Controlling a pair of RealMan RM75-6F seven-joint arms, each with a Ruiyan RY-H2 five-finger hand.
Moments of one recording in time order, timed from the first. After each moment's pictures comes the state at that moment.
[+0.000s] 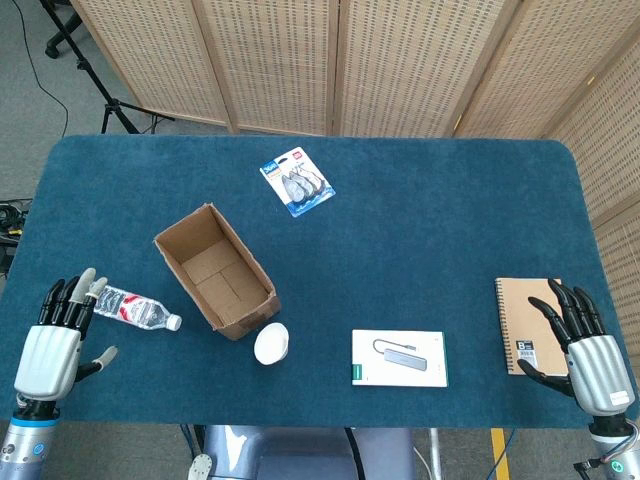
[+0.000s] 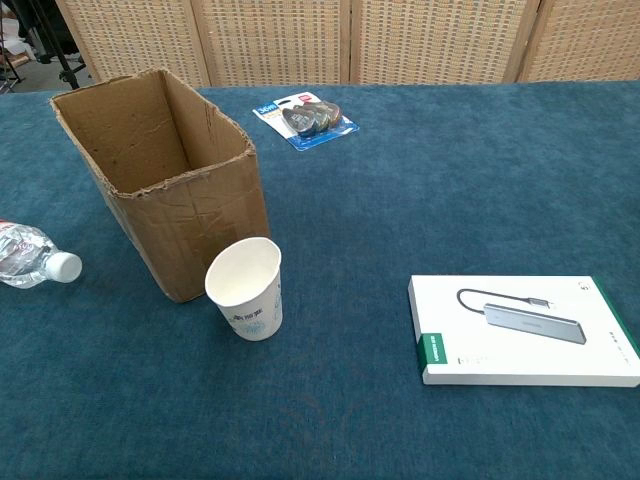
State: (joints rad) left arm -0.09 -1.31 -0.03 -1.60 1.67 1.61 0.18; right arm 0.08 -1.18 0.03 -1.46 -1.72 1.68 0.21
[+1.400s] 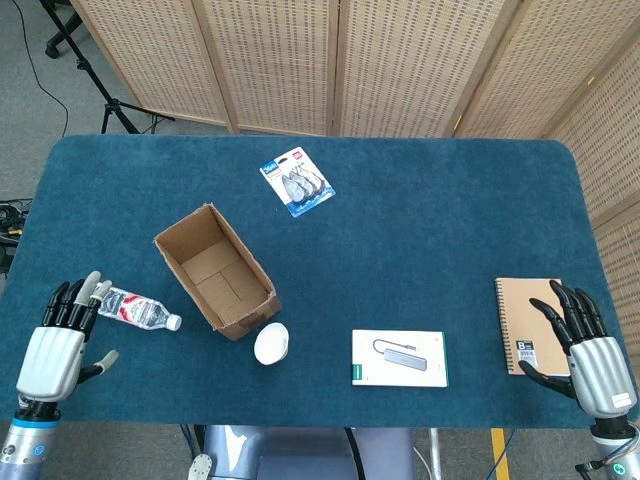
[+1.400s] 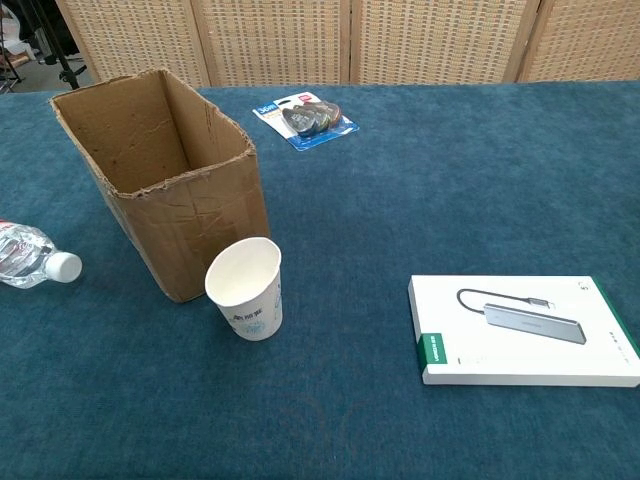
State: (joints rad) left arm -0.09 -1.28 -0.01 -1.62 1.66 1.58 0.20; right arm 0.08 -1.18 0.03 -1.46 -1.72 1.69 0.22
